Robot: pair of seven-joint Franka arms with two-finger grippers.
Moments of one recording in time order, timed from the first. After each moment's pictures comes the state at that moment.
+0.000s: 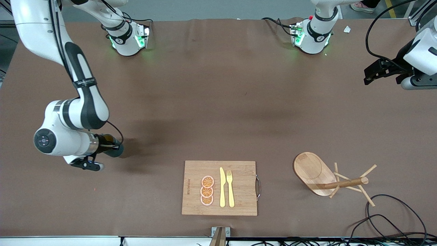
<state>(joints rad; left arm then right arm) 0.11 -0.04 -0.22 -1.57 0.01 1.49 -0.10 0.14 0.55 -0.01 -1.58 0.11 1.94 0.28</state>
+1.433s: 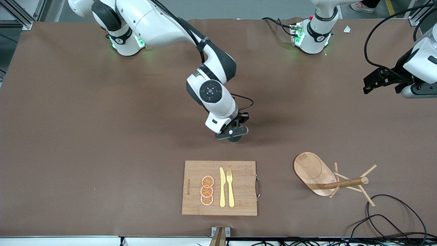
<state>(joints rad) 0.11 0.00 -0.23 -1.56 0.01 1.58 -0.10 0.76 0.89 0.04 -1.12 0.25 2.17 0.56</state>
